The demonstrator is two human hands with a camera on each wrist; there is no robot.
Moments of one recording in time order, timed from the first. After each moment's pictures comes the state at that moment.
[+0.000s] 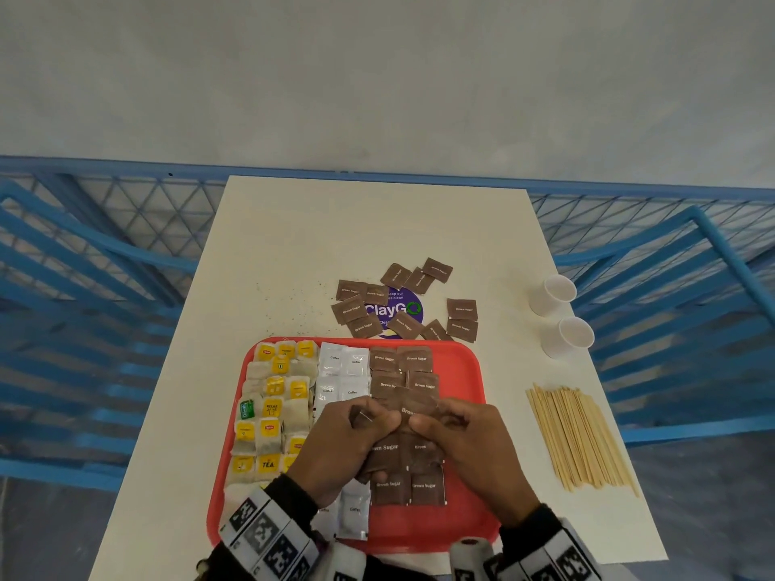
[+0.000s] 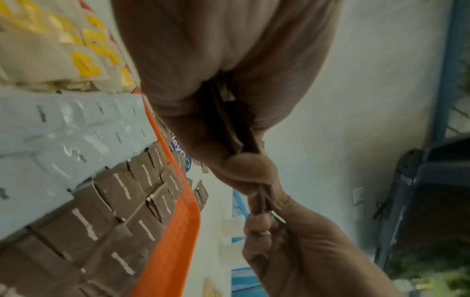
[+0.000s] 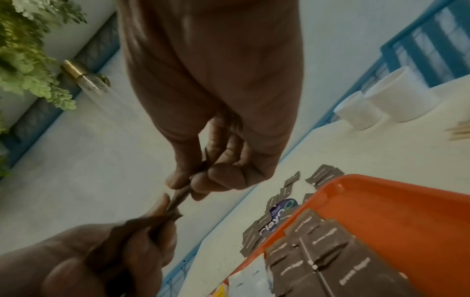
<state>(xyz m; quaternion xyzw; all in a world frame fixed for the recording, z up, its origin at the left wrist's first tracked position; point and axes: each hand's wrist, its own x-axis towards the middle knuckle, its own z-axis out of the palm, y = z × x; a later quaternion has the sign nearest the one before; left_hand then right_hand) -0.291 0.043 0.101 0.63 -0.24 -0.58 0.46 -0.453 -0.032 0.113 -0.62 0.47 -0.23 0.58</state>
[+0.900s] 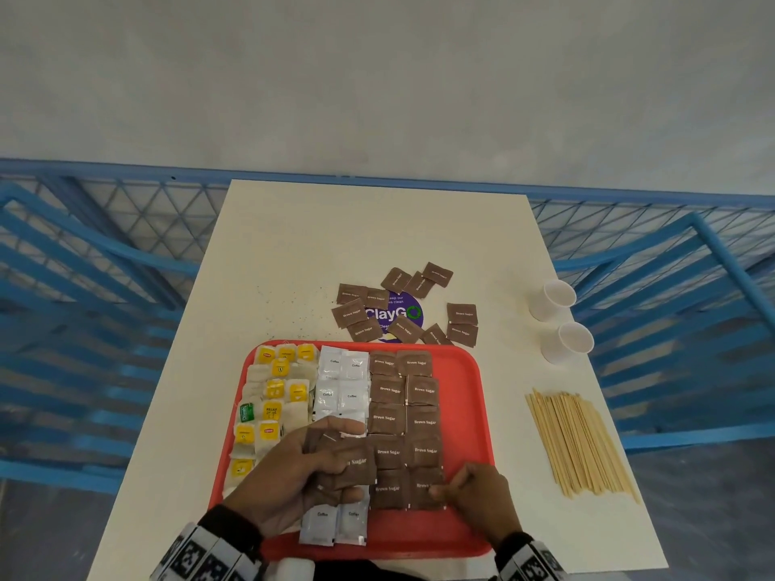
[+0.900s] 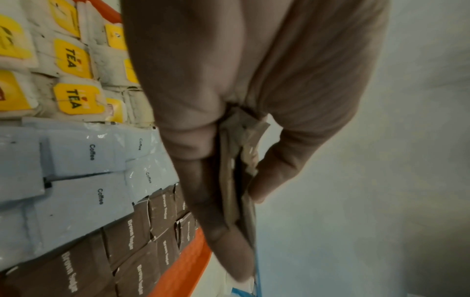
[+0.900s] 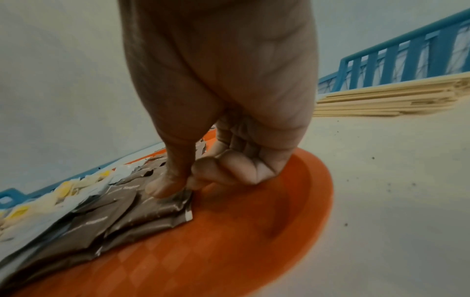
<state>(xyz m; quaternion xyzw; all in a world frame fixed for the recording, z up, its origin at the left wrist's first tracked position) -0.253 0.081 0.090 0.50 -0.08 -0.72 0.48 -0.510 -0.021 -0.012 -0.61 0.65 0.01 0.46</state>
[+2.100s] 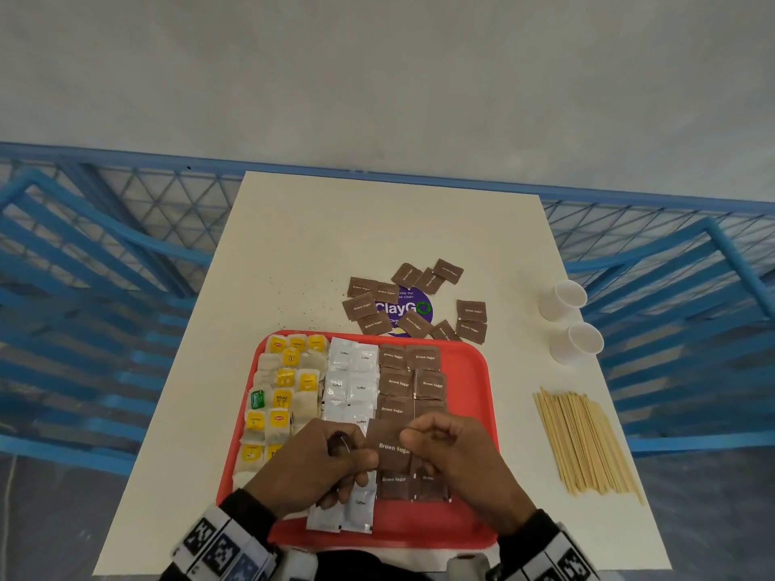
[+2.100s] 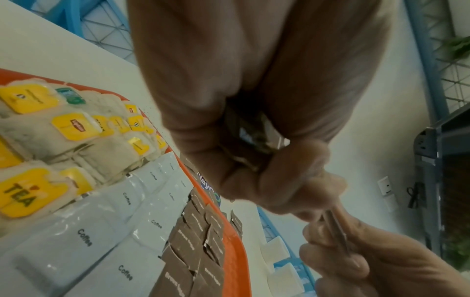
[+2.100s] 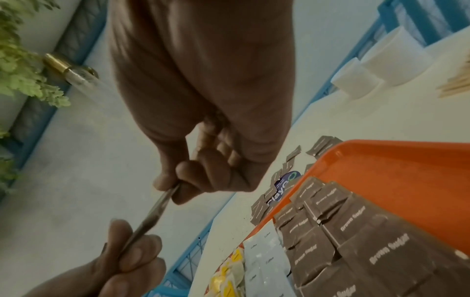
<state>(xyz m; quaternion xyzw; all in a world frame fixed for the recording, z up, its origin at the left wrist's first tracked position) -0.257 0.084 0.108 0.62 -0.36 -0.60 0.34 -0.447 -0.015 0.104 -0.57 0.43 -0.14 0.69</state>
